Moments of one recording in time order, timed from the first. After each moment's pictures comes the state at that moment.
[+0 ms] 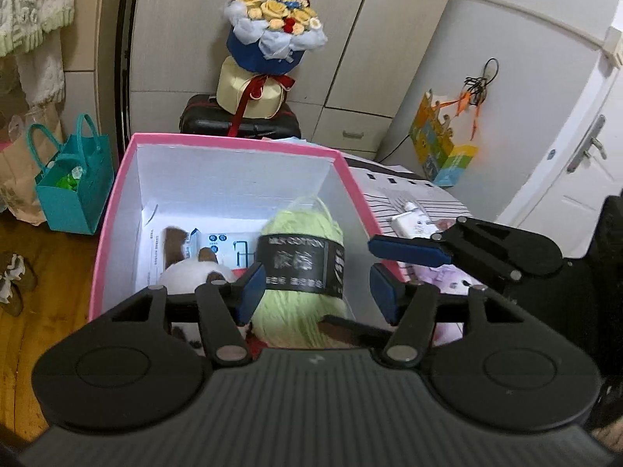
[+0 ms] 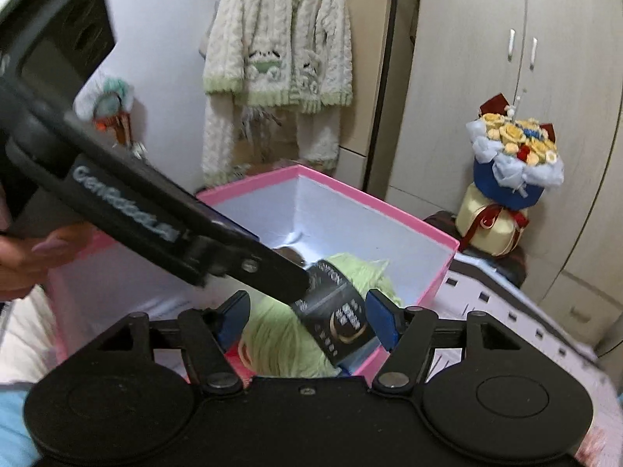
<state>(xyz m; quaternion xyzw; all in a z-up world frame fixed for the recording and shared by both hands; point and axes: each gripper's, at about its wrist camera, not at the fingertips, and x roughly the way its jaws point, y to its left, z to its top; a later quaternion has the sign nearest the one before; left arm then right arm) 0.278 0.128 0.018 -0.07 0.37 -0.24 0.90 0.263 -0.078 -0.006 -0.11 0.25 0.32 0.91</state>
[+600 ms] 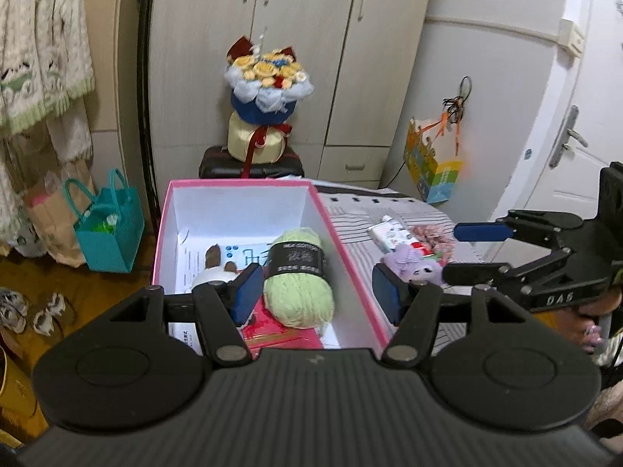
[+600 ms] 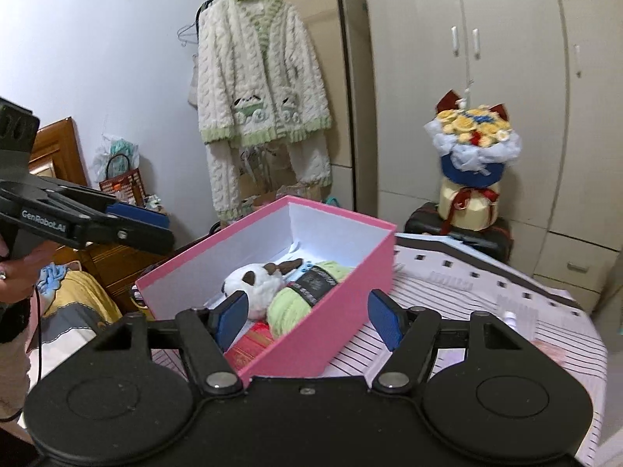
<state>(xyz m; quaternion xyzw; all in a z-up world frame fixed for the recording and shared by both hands) 0.162 0.132 0.090 -0.02 0.30 -0.22 0.93 0.190 -0.181 0.047 -0.02 0.25 0.31 0.92</state>
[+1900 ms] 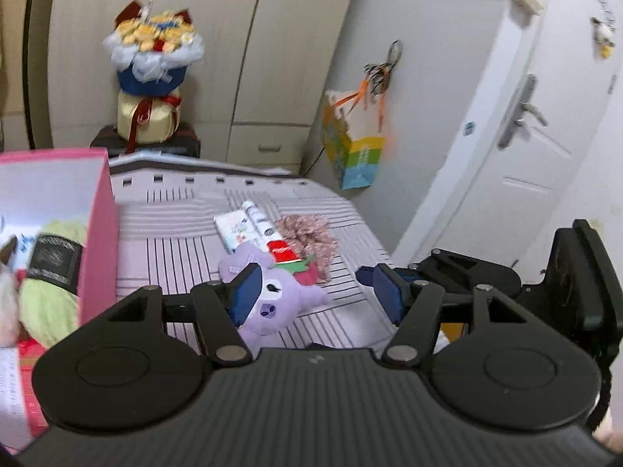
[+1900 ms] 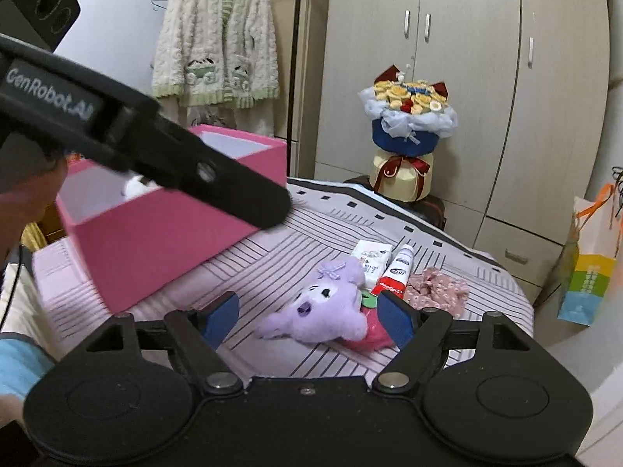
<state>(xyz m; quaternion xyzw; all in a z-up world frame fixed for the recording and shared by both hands) 0.210 -0.080 0.017 -0.05 0.32 -0.29 0.90 0.201 -0.272 -0.051 -0.09 0.24 0.25 0.93</state>
